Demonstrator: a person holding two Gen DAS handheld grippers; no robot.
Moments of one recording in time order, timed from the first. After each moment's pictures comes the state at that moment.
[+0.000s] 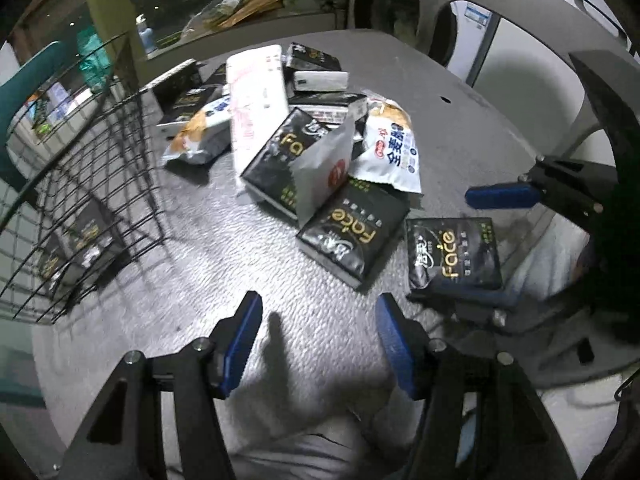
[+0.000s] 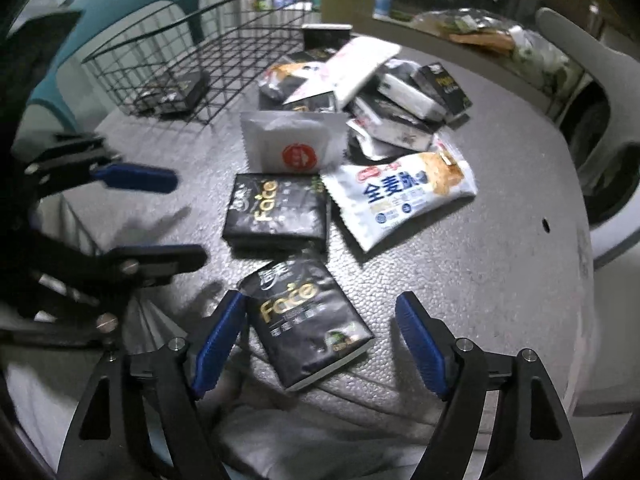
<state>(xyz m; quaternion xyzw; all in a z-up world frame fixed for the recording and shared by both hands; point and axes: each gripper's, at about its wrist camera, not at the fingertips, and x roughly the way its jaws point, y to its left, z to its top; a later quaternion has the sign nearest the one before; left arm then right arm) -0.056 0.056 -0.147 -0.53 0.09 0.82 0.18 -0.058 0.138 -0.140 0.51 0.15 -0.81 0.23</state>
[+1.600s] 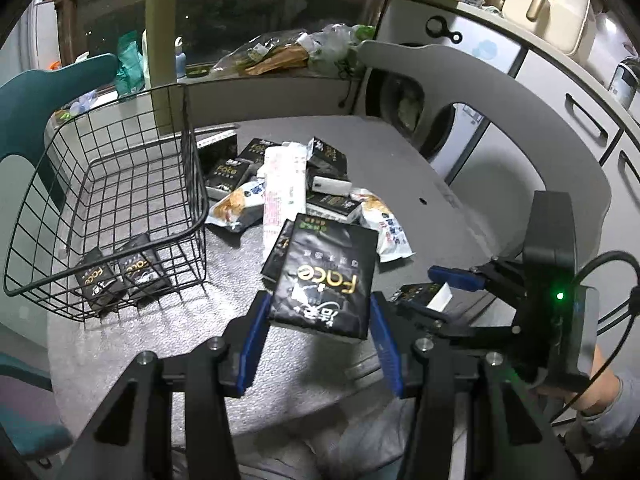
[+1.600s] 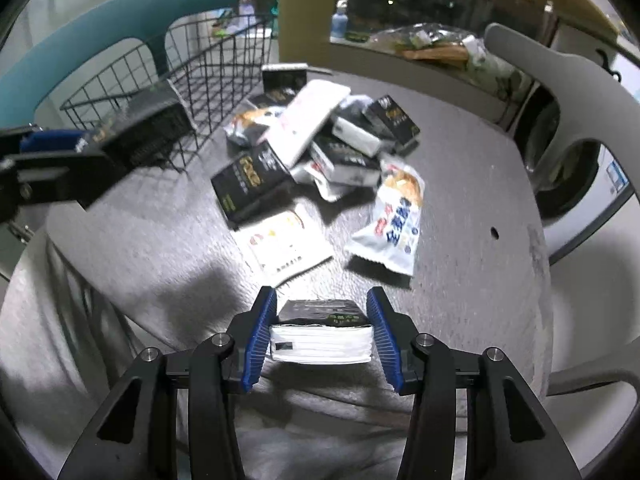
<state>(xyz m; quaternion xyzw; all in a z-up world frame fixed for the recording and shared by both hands) -0.047 0.017 -0.057 -0.46 -0.02 0.87 0.18 -0.050 0.146 -0.102 0.48 0.13 -0.86 0.16</state>
